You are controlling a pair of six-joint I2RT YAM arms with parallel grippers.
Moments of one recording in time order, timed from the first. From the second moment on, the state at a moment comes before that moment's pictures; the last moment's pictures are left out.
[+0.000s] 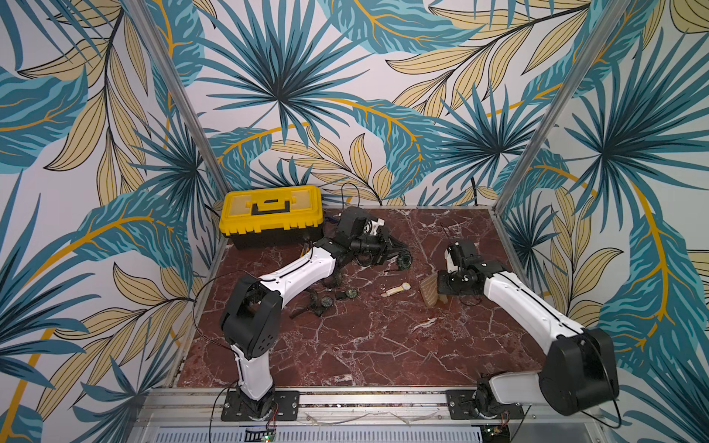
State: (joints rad) left arm -0.60 1.82 1.44 0.01 0.77 -1.40; right arm 0.22 1.28 0.94 -0.70 0.01 0.30
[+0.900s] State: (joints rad) left arm -0.70 1.88 1.54 -0.07 0.71 -1.33; right arm 0.29 0.81 0.66 -0.19 -0.35 0.34
